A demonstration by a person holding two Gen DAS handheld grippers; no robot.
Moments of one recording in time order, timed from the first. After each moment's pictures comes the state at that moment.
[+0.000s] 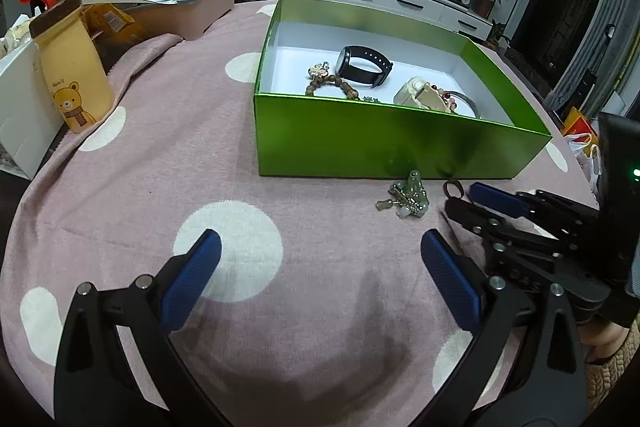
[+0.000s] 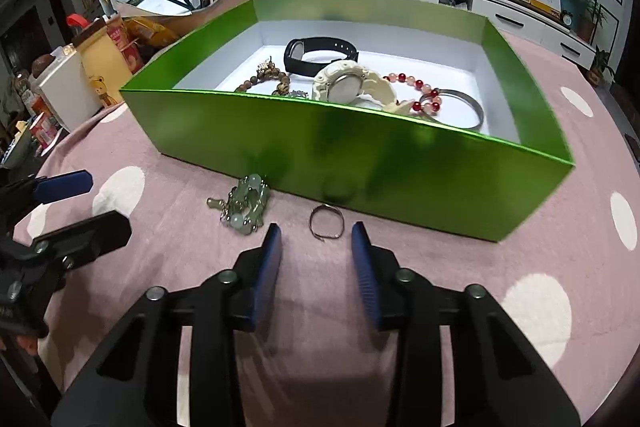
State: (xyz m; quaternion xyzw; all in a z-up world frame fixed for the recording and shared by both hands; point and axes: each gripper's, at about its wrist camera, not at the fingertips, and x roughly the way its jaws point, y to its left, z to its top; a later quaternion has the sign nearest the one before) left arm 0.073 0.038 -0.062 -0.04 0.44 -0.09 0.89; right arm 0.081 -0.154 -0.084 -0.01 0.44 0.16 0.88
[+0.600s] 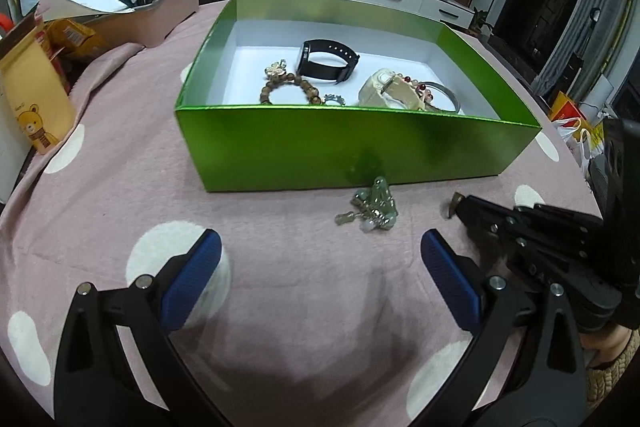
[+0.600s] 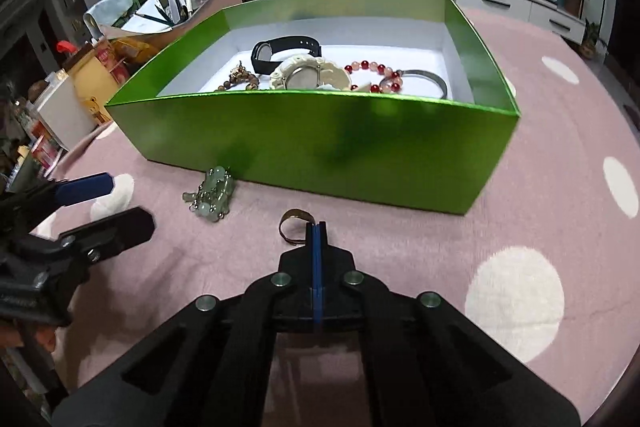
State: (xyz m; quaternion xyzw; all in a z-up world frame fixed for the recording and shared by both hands) left arm 0.091 0.006 -0.069 -0.03 0.45 -0.12 0.89; right arm 0.073 -0.189 -0.087 0.03 0.44 0.15 0.88
